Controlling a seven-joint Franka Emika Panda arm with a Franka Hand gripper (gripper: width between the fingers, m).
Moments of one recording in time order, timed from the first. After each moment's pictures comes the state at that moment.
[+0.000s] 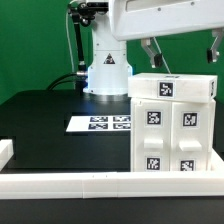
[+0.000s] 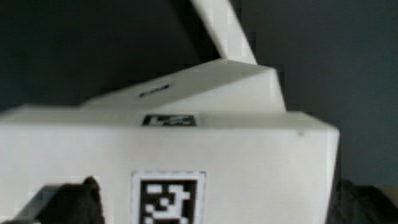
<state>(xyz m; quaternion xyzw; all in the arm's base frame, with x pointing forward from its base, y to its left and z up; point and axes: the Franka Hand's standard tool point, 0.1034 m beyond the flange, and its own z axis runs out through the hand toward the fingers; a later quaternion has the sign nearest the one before) 0.612 0.113 0.181 -0.99 0.10 0.02 0.07</state>
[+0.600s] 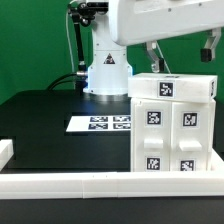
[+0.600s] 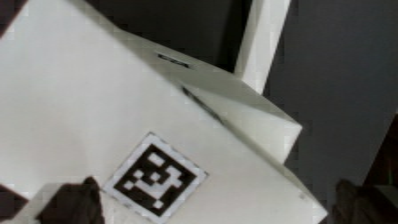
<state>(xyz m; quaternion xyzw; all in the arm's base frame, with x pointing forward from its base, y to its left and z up) 0.612 0.107 0.180 -0.98 -0.20 0.00 0.06</state>
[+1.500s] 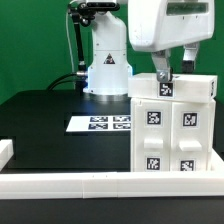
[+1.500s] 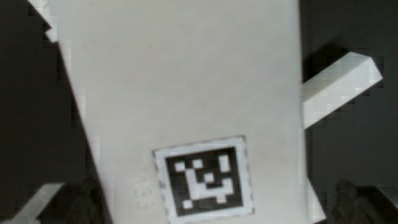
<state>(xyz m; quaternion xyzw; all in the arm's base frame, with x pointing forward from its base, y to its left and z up) 0.616 0.103 0.161 -0.89 -0.46 0.00 0.01</state>
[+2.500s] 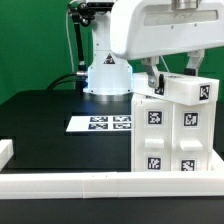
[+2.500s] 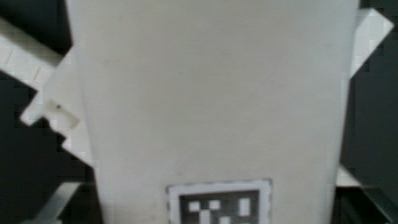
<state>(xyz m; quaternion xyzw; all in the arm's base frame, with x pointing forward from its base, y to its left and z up) 0.620 0.097 0.155 -0.98 -0.22 -0.02 0.01</state>
